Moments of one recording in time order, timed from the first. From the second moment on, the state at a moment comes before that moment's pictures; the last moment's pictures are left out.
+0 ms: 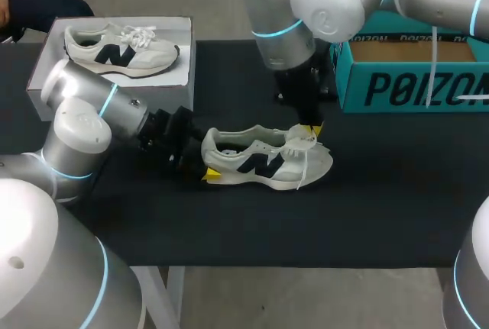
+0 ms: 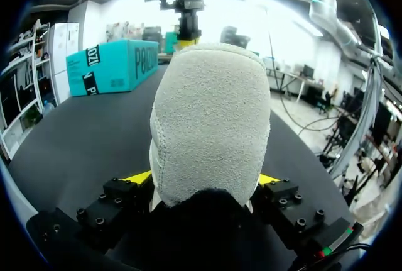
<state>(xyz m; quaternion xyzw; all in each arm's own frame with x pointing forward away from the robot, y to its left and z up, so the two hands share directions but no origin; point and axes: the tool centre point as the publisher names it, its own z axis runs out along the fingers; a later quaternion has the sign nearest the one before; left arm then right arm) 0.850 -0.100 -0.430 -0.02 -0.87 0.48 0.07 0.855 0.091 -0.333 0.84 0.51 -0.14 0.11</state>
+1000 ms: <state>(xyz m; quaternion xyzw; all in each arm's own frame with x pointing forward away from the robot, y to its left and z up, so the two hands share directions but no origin) 0.850 -0.099 -0.431 -0.02 -0.87 0.48 0.07 0.854 0.080 -0.385 0.86 0.49 -0.13 0.08</state>
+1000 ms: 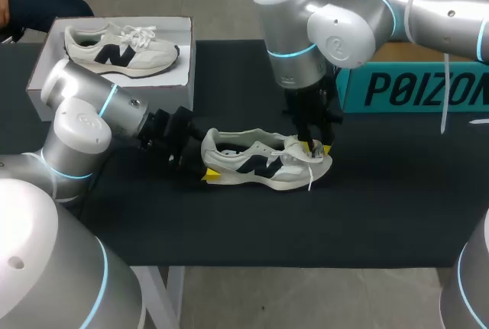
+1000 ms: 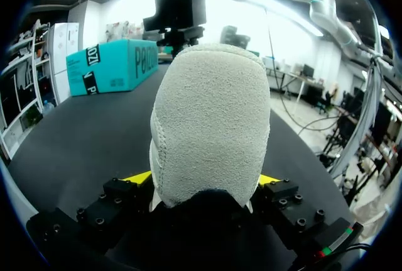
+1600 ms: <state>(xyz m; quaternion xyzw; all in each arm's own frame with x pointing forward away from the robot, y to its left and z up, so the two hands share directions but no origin) 0.850 -0.099 -0.431 -0.02 -0.87 0.48 0.07 0.858 0.089 -0.323 0.86 0.50 -0.08 0.07</state>
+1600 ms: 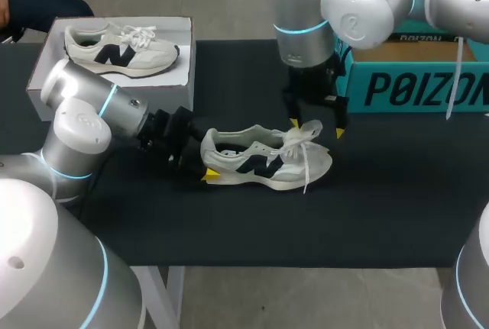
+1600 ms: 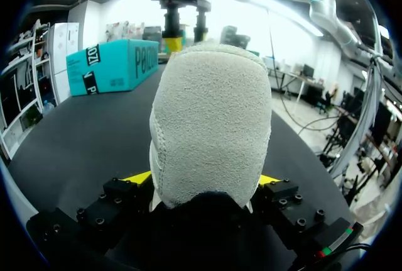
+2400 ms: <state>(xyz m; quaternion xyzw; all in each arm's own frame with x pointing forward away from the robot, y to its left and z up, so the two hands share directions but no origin) 0.850 -0.099 -0.431 -0.02 -0.87 0.48 0.07 0.847 0.150 -0.250 0.74 0.67 0.00 0.06</state>
